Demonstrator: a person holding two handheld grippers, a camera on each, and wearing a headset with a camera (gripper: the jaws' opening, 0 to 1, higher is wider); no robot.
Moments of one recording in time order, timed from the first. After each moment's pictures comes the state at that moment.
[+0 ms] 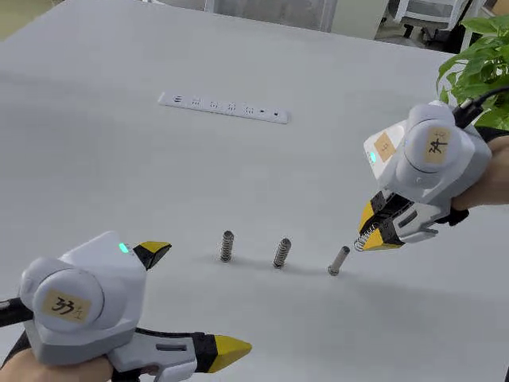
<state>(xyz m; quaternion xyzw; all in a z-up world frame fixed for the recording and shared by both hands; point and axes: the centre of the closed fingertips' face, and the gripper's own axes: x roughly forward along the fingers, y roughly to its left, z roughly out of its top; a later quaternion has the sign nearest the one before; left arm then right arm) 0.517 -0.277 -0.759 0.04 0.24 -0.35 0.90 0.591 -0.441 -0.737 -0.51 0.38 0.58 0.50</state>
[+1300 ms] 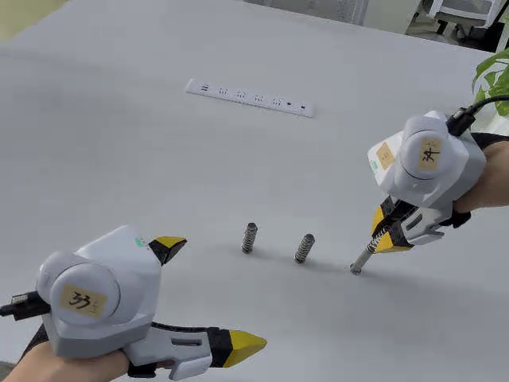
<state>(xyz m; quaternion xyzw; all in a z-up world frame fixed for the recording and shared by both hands) 0.509 -0.272 -0.761 0.01 0.24 -0.34 0.91 0.596 -0.439 -0.763 -0.53 0.40 0.59 0.47</state>
